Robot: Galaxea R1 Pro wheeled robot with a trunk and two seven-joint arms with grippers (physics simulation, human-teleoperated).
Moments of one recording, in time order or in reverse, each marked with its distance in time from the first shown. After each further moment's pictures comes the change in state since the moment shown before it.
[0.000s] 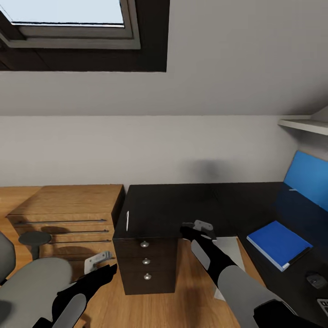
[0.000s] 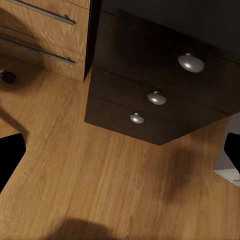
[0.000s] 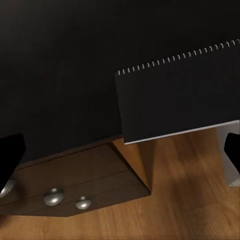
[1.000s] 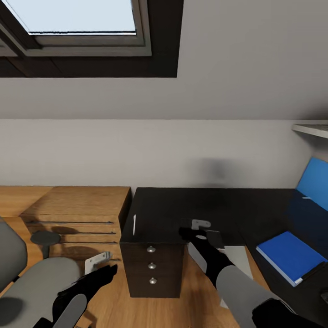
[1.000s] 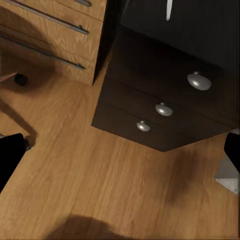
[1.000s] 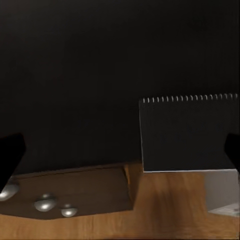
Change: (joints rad) left arm 0.000 -0.002 -0.002 0.004 0.001 0.000 0.000; right arm -0.003 0.005 0.083 0.004 0.092 -0.002 -0.053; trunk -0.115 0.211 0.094
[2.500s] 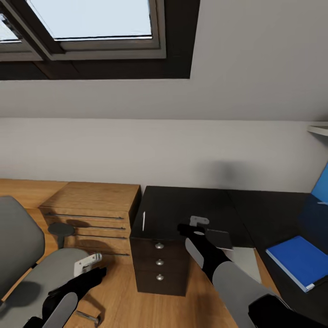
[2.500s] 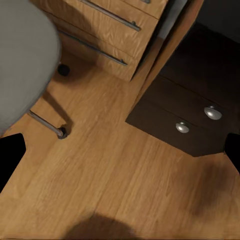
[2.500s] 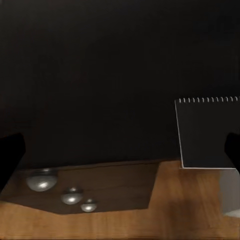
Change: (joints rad) left arm 0.000 0.039 0.062 0.058 0.009 0.005 -0.007; right arm -0.025 0.026 -0.036 0.003 0.017 0.011 -0.027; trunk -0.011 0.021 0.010
